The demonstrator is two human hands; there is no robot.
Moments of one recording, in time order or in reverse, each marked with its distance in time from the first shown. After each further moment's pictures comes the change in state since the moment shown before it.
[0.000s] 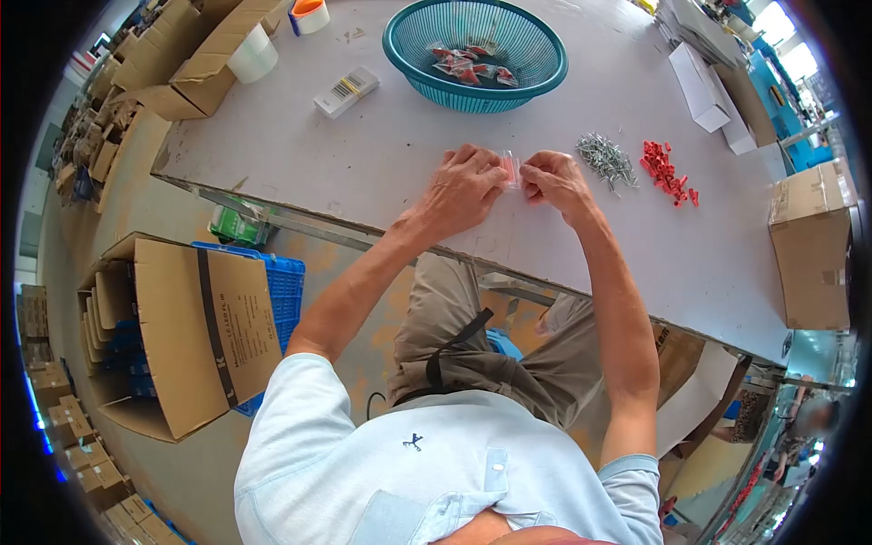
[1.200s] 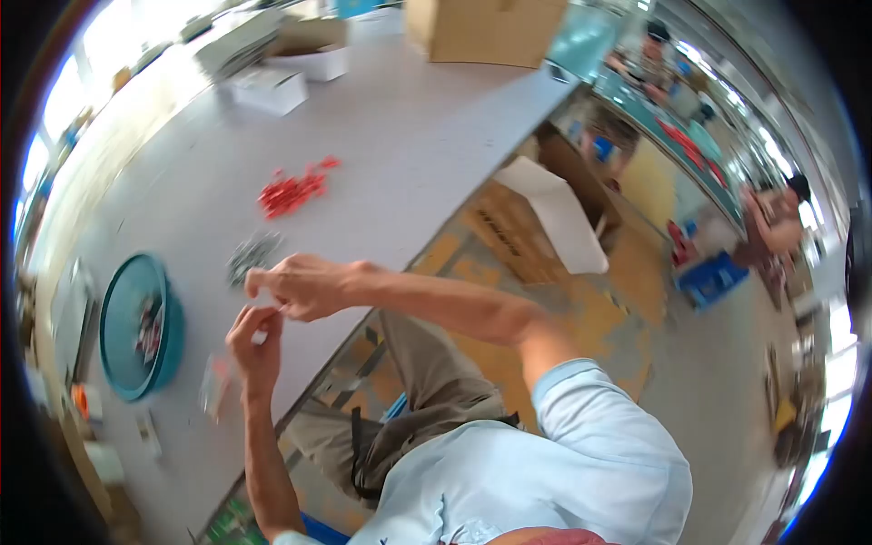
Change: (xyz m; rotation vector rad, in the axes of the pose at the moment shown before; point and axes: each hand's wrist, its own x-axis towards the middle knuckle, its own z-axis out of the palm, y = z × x) left_hand 0.080 0.109 0.073 -0.578 -0.207 0.087; right_hand -0.152 0.009 -0.116 -0.494 0.239 -0.527
